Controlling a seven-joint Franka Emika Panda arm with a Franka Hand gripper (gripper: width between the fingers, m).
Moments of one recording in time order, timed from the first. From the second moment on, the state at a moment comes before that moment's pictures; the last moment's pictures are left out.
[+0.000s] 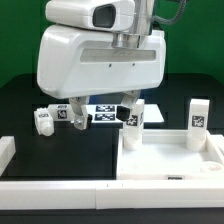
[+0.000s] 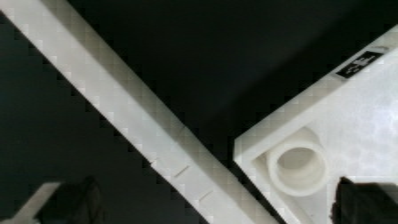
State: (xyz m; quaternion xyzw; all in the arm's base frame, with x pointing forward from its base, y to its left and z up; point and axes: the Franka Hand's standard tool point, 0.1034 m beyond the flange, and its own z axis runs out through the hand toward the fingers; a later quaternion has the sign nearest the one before) arm 0.632 -0.049 0.101 0.93 0.37 0.01 0.08
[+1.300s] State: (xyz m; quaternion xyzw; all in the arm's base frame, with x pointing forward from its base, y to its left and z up) arm 0.484 -0.149 0.061 0.93 0.37 -0.05 0.03
